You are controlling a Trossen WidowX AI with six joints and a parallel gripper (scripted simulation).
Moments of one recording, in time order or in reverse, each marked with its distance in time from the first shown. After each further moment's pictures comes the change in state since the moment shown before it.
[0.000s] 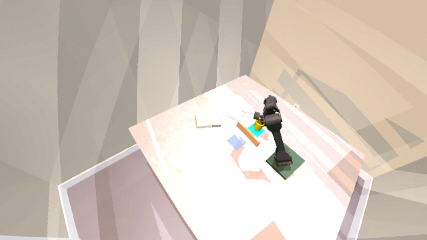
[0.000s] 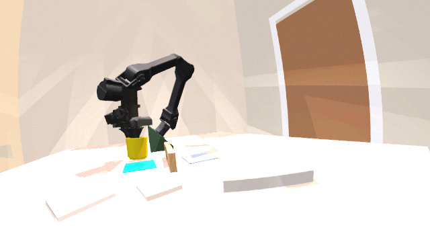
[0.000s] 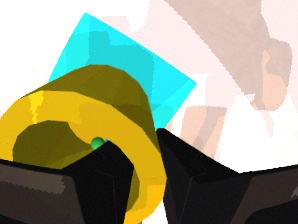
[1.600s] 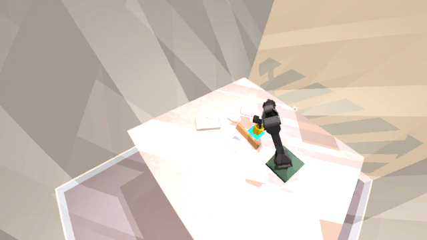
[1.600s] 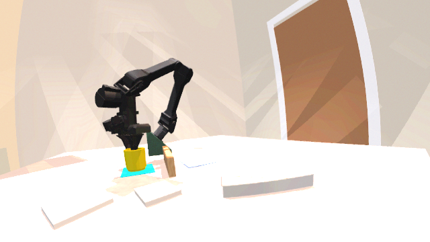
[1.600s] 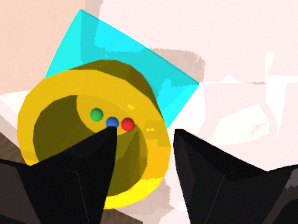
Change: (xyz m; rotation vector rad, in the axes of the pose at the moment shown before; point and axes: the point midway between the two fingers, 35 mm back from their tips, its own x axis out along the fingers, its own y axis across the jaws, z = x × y) arm 0.010 -0.001 -0.001 0.010 0.006 0.003
